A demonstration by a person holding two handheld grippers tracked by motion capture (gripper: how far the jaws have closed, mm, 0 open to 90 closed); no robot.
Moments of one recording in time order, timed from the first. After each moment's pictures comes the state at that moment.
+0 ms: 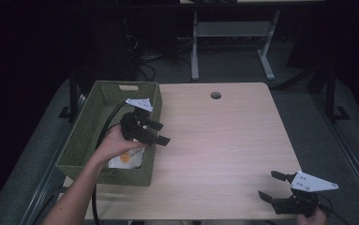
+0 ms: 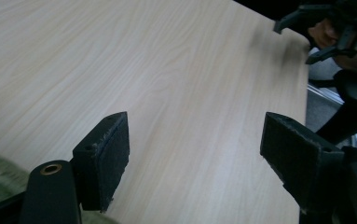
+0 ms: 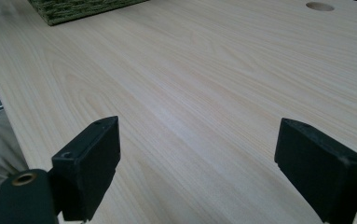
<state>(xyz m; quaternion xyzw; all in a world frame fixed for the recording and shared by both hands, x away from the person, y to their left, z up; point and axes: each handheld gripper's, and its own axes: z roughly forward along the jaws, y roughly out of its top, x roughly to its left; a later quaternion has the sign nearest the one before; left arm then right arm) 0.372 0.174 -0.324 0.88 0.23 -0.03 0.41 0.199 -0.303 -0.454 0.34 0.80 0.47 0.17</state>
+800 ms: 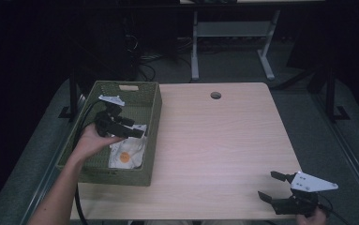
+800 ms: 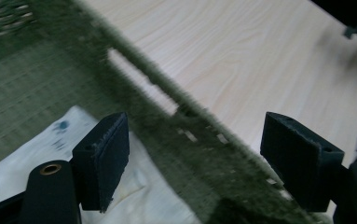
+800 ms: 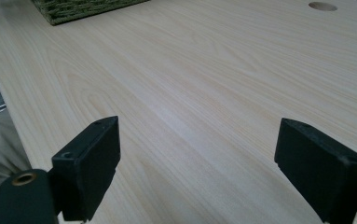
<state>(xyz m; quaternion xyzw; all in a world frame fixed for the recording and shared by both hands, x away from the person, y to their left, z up) 0.388 0.250 -0.333 0.86 0.34 0.01 0.37 0.199 -0.302 -0.453 0.33 0.80 0.47 0.17</state>
